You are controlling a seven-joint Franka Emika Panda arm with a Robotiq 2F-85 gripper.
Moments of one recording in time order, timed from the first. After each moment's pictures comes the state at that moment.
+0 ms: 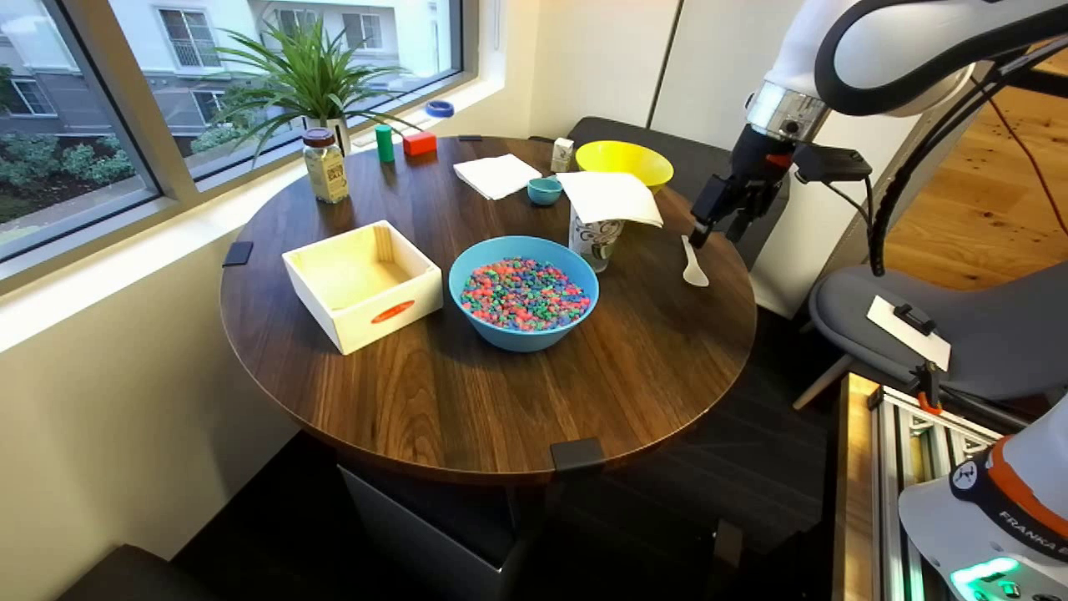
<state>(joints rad) -0.13 -0.27 -0.16 -2.47 0.15 2.25 0.08</state>
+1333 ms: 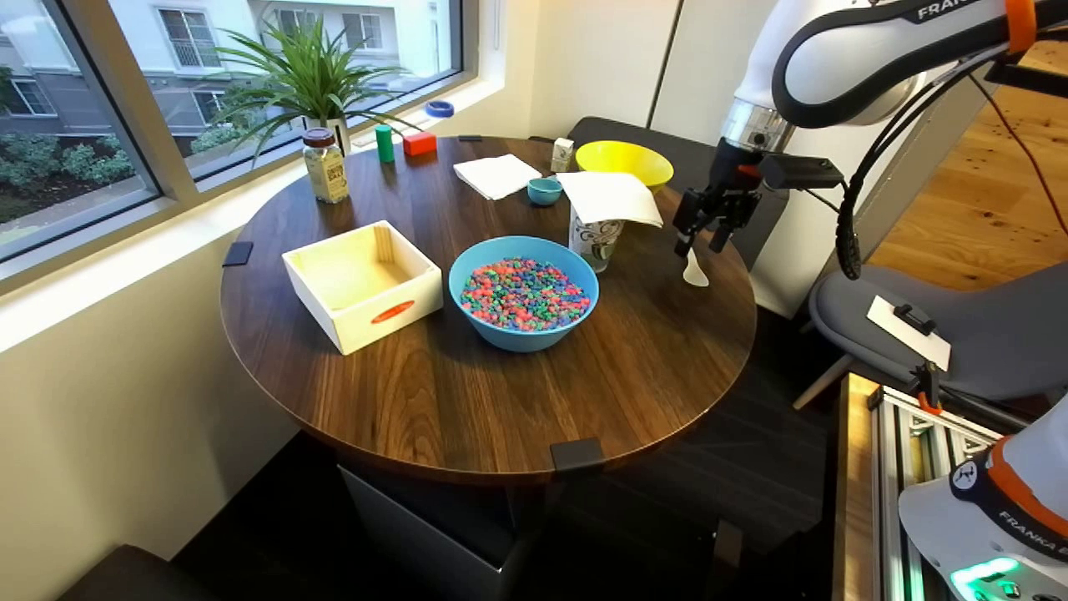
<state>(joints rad) -0.13 -0.14 -0.16 -2.40 0.16 2.25 0.13</state>
